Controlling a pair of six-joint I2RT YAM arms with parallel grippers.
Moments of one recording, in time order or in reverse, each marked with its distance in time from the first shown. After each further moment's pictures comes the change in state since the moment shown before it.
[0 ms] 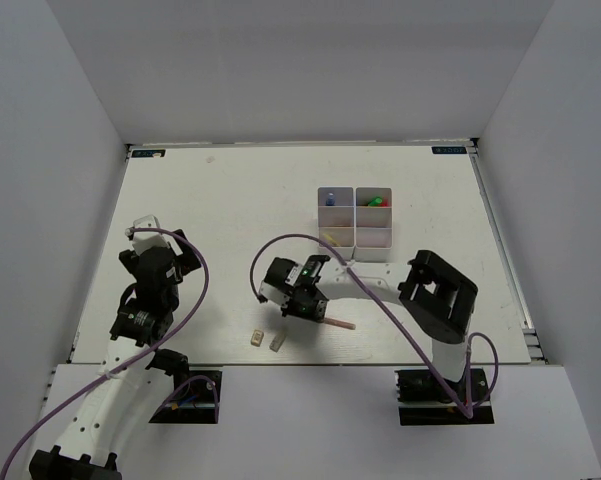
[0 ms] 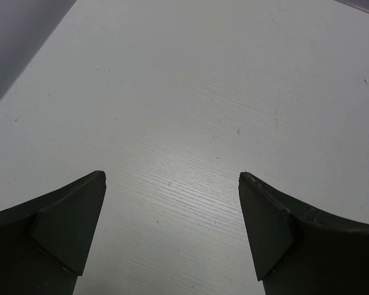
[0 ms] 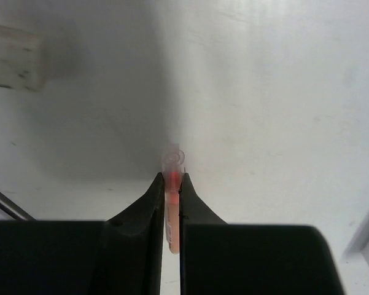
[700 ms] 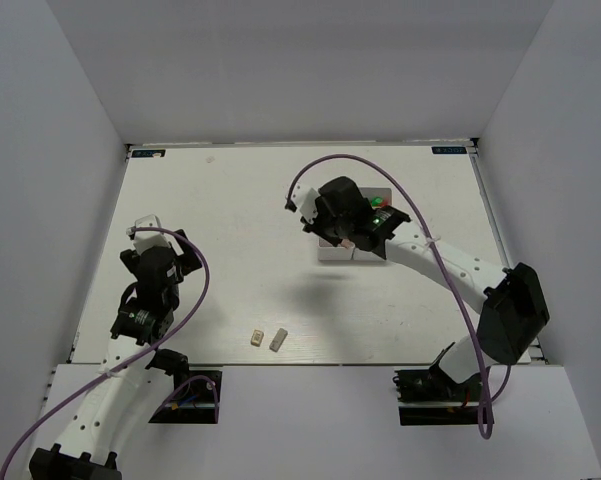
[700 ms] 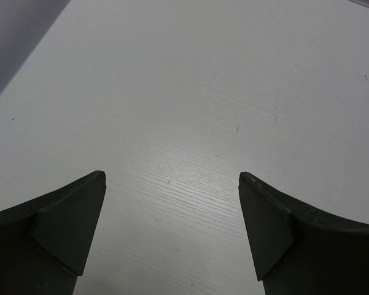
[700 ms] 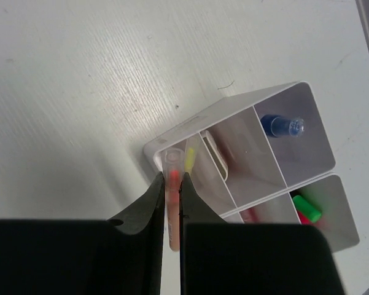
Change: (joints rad) left arm 0.000 0.009 0.000 0.000 0.008 0.000; right arm -0.325 -0.344 0.047 0.311 0.011 -0.190
